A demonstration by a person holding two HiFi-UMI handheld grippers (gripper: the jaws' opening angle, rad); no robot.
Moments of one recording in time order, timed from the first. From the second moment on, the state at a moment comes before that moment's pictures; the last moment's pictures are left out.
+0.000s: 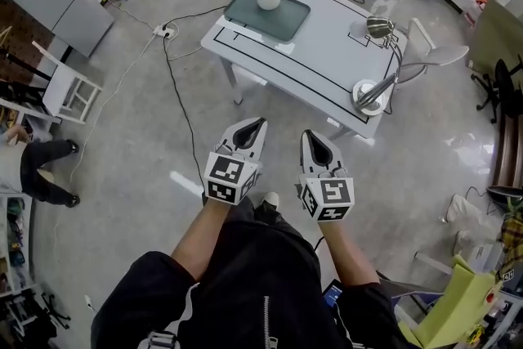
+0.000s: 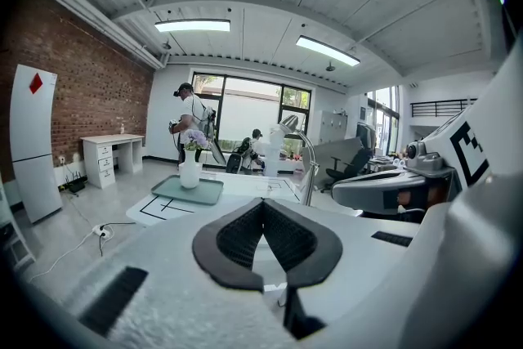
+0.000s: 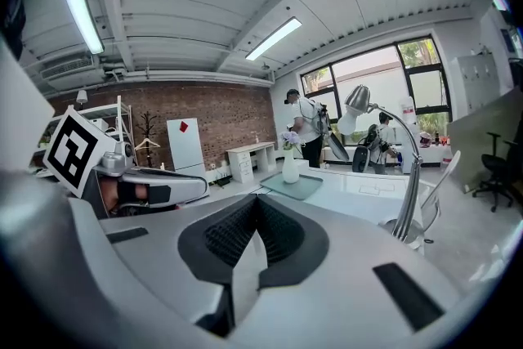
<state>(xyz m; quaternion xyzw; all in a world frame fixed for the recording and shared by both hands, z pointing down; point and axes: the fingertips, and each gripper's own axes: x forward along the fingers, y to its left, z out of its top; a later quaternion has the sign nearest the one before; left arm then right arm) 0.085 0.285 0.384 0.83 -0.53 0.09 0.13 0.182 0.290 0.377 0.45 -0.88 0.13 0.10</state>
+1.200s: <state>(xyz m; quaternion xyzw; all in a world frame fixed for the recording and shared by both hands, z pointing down) -0.006 0.082 0.415 0.82 -0.54 0.08 0.15 0.080 0.089 0.407 0.43 -0.88 0.13 0.13</state>
